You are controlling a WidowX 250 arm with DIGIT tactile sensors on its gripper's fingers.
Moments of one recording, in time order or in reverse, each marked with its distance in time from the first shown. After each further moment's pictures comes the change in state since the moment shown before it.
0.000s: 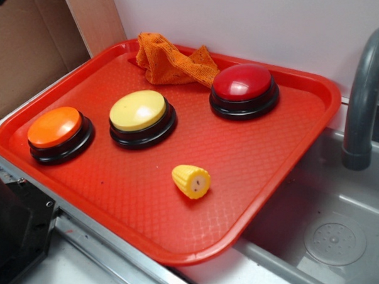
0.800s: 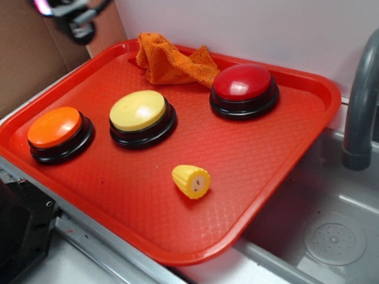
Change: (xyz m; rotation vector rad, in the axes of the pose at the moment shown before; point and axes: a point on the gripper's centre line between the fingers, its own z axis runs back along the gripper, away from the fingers) arm 0.079 0.012 -0.076 0.138 -0.008 -0.218
